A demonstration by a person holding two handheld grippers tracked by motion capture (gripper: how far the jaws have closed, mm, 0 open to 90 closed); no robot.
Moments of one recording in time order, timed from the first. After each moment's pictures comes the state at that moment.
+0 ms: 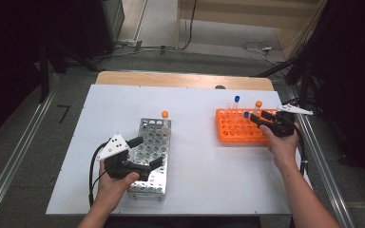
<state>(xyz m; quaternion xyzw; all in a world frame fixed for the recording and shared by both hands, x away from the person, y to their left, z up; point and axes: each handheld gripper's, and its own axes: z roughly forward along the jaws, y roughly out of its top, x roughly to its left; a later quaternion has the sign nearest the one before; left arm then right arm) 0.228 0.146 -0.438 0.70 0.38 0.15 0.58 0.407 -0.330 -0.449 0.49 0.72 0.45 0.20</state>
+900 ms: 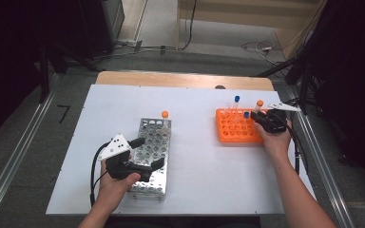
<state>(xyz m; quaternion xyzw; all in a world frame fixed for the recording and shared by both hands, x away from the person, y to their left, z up) 0.228 0.143 -0.438 0.71 0.37 0.14 0.59 0.427 -0.317 -0.465 0.51 0.72 0.40 0.24</state>
